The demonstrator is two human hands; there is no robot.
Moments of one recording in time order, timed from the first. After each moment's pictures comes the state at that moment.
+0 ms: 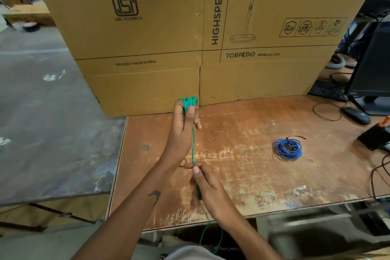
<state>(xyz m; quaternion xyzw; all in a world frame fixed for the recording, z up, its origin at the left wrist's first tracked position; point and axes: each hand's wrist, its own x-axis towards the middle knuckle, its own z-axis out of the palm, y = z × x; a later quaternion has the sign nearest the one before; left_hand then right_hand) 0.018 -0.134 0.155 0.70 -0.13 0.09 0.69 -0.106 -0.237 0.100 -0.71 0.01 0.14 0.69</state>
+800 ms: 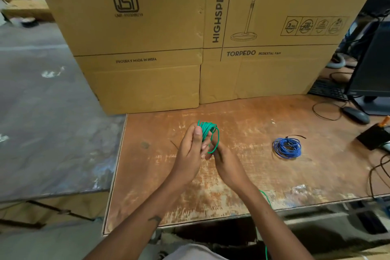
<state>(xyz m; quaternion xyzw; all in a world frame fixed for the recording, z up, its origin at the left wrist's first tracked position) -0.034 -0.147 0.136 0.64 -0.14 0.00 0.76 -0.037 -0.292 0.080 -0.91 -0.04 -0.02 0.41</state>
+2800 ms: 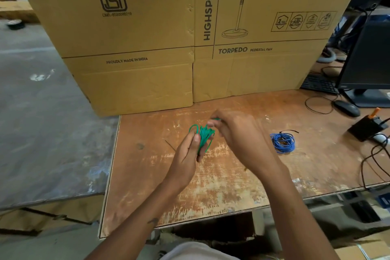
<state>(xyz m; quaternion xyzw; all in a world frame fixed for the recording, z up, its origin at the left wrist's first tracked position) -0.041 -0.144 0.124 0.70 -0.15 -0.03 0.70 -0.045 -0.305 0.224 -0.97 -0.10 -0.13 0.16</state>
